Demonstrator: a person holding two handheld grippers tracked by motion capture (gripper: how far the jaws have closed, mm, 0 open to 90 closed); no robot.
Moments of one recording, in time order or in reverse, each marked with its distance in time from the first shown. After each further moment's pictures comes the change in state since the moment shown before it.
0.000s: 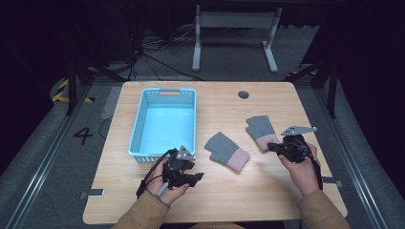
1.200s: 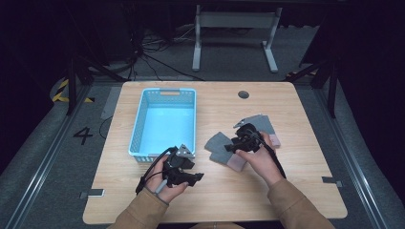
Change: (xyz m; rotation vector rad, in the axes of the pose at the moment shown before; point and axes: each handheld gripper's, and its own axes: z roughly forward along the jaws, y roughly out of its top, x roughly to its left) left arm 0.006 0.004 -0.002 0.031 -0.042 0.003; right arm 0.069 0.066 0.088 0.162 0.174 -0.087
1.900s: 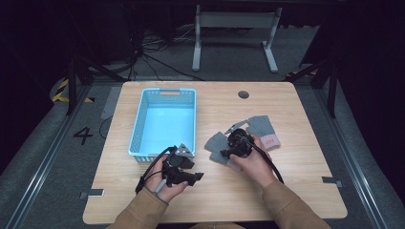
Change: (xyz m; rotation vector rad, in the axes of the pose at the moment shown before) left arm 0.002 0.000 -0.001 -0.001 -0.014 -0.010; right arm 0.010 -0.003 0.029 0.085 -0.055 -0.073
